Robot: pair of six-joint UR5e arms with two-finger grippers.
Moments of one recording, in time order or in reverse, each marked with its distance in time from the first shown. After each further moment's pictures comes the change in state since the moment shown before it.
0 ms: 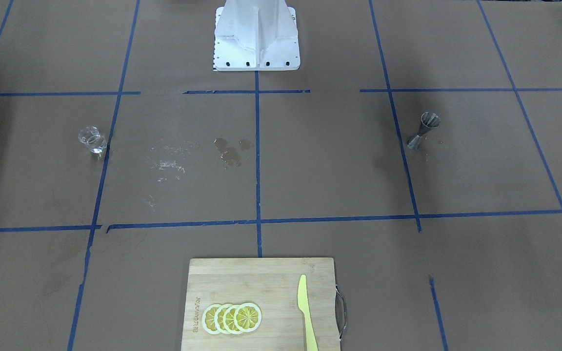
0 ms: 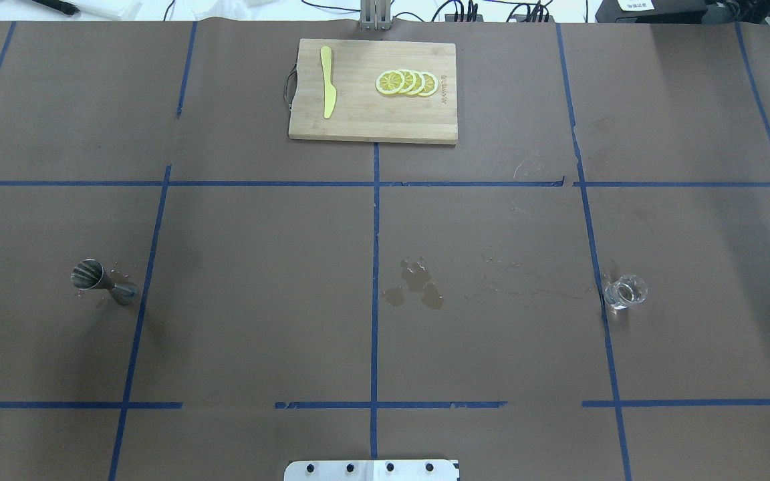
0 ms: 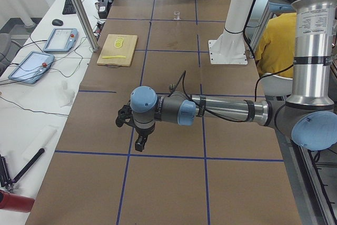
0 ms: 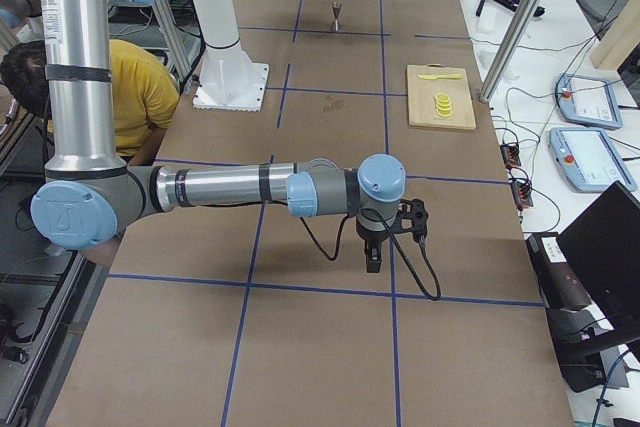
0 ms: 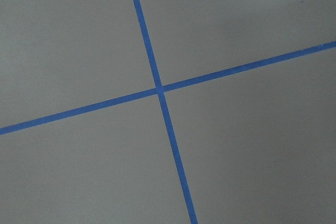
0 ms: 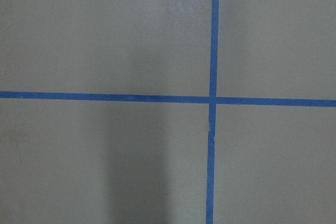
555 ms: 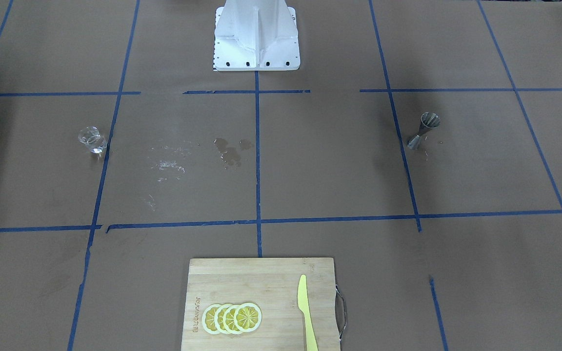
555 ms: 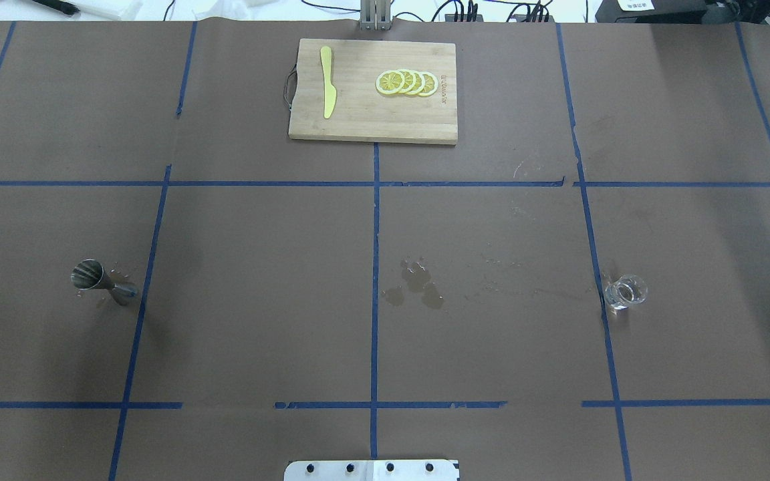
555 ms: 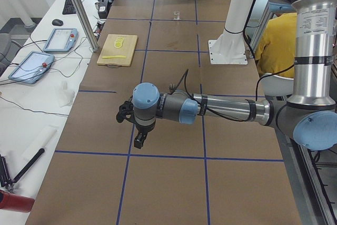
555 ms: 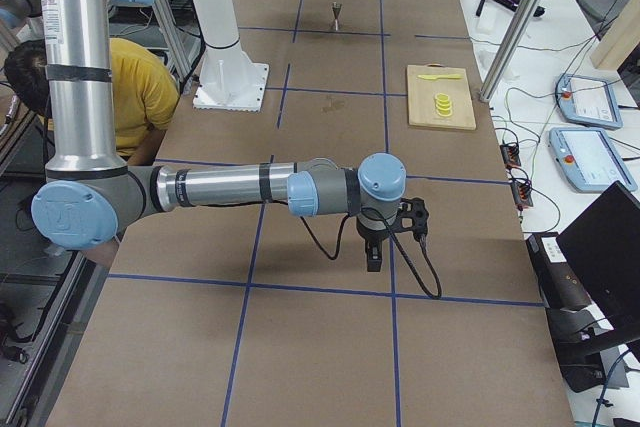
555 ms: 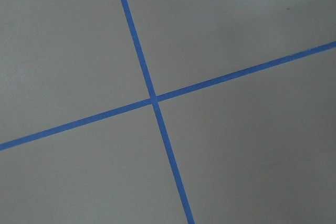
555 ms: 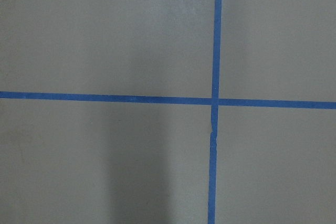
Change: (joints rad) left arm -0.001 0.014 -0.022 -0.034 0.004 0.015; right arm -0.005 0.006 0.001 0.000 -0.001 0.000
